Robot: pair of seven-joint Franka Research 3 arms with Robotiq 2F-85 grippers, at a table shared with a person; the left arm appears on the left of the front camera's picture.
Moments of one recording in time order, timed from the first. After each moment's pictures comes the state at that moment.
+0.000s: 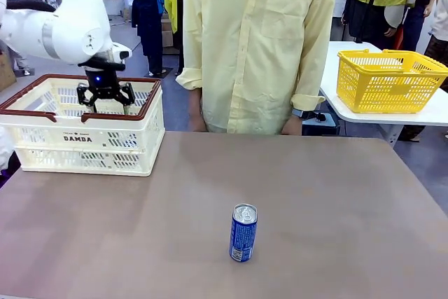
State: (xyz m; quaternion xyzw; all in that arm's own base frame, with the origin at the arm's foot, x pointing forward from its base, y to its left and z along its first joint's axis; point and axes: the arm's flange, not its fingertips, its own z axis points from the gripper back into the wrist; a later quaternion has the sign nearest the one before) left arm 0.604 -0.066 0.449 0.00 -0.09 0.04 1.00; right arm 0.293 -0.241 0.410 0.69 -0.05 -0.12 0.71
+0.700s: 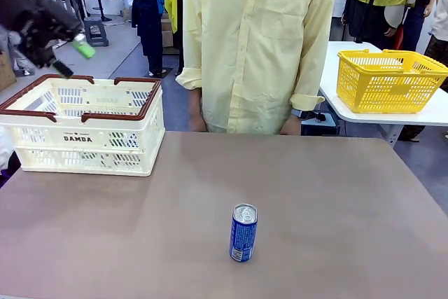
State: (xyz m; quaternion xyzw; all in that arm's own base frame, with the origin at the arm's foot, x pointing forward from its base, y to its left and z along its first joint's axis) left arm 0.393 -0.005 0.600 -0.37 -0.10 -0.18 0.90; right arm 0.294 -0.241 0.410 0.69 -0.05 -0.12 0.71
